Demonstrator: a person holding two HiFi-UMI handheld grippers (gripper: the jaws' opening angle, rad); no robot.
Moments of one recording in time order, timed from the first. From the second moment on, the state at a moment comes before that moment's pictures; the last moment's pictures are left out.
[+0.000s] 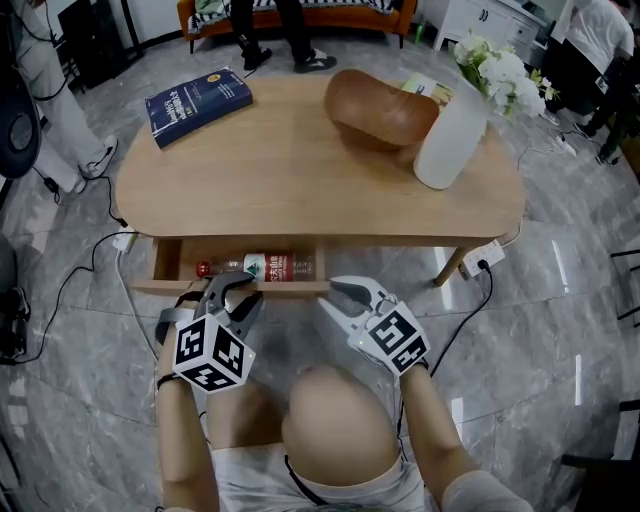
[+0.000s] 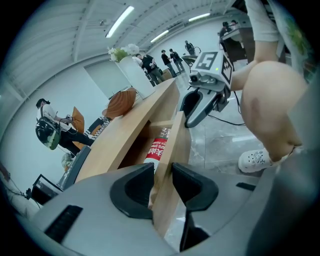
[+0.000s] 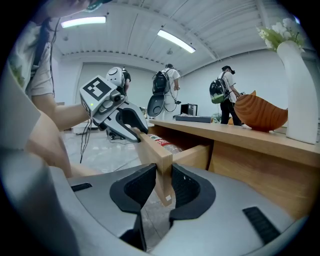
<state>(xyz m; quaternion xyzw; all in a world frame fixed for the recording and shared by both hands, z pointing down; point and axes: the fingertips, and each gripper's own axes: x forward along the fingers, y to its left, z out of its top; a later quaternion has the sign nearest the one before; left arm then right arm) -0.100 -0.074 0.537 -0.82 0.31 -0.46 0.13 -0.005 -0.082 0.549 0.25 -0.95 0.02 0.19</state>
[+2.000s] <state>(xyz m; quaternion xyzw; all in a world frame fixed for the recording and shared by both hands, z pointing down) -0.099 -0.045 0.539 -0.83 0.31 -0.44 0.12 -0.004 -0.053 0.553 0.24 -0.95 0.01 0.21</state>
